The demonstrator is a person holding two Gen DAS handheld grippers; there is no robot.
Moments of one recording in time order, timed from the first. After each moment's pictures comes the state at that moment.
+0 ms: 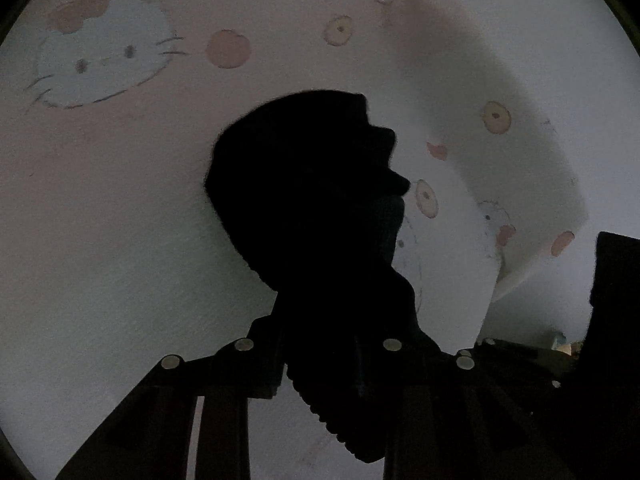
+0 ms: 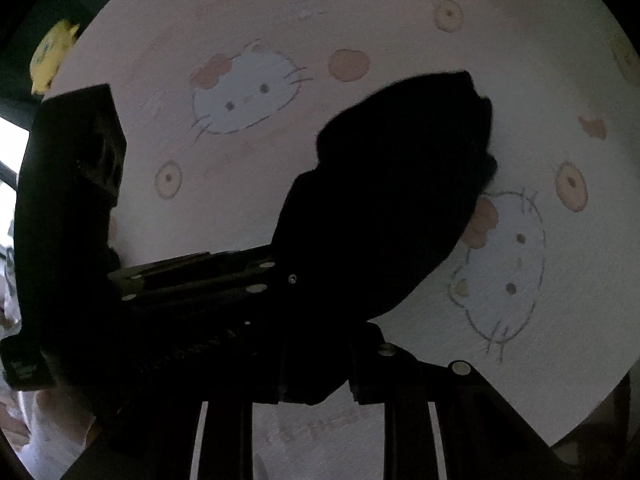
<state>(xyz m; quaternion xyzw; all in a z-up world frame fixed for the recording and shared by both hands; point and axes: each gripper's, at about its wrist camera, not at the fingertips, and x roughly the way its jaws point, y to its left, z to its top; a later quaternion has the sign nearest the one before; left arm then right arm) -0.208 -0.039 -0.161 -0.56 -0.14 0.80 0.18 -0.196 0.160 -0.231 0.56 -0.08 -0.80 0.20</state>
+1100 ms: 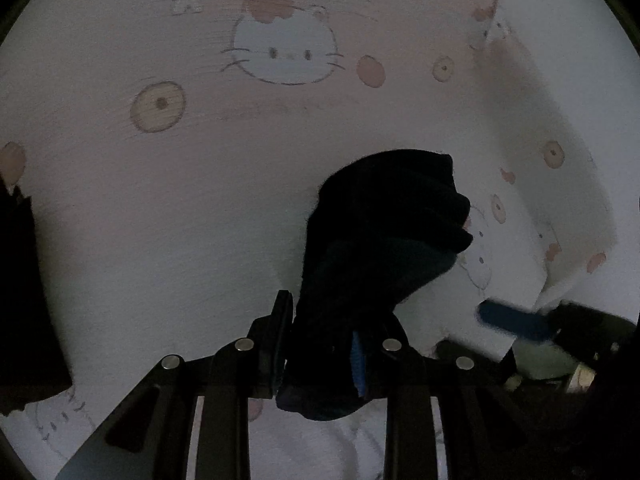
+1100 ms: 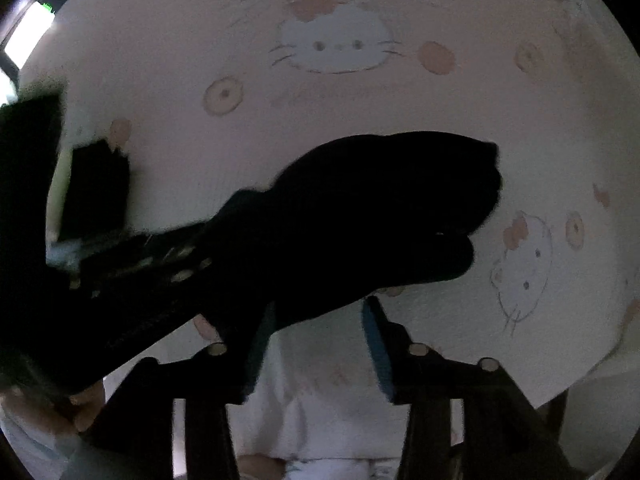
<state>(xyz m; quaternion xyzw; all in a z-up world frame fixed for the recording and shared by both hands) -0.137 -0.162 -0.129 -0.56 -0.14 0.82 0.05 -0.166 0.052 -0.211 0.60 0.06 -0.77 0.20</state>
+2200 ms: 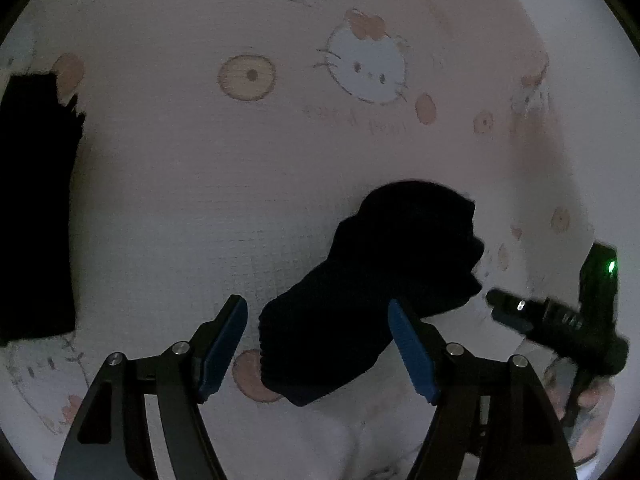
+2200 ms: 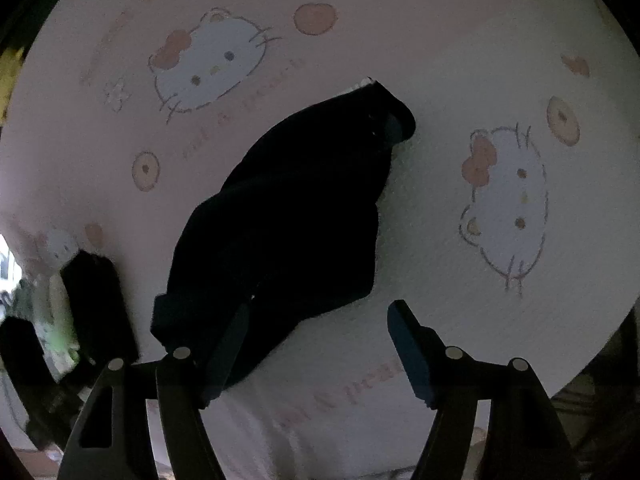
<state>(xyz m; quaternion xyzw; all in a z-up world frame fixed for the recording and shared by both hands) -0.133 -0.185 -0.144 -0.54 -0.22 0.81 0.00 -0.203 0.145 -0.269 0.63 -0.15 -0.75 0.15</state>
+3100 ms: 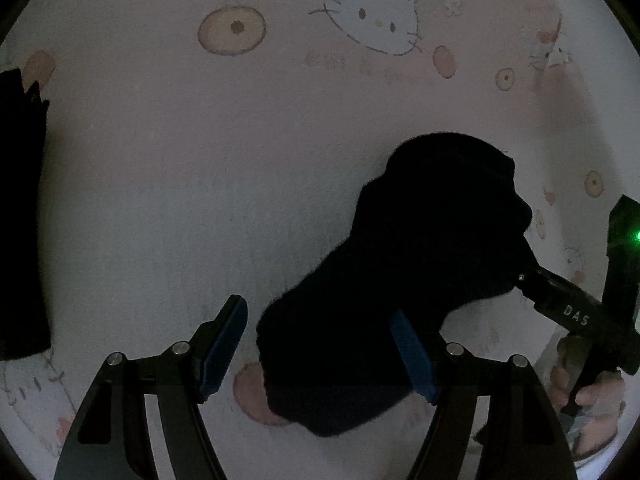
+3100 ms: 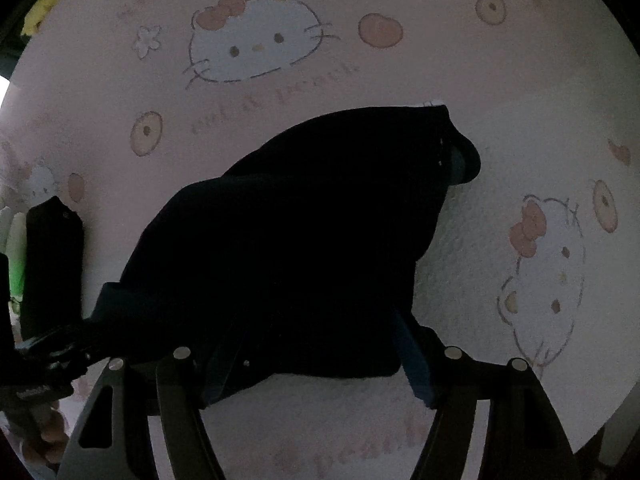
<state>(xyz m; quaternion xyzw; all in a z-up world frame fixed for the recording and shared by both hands) -0.168 -0.175 -0.202 -0.57 -0.20 0.80 -0.01 -0.221 0.110 -0.308 0.56 -0.02 -0.80 0.20</state>
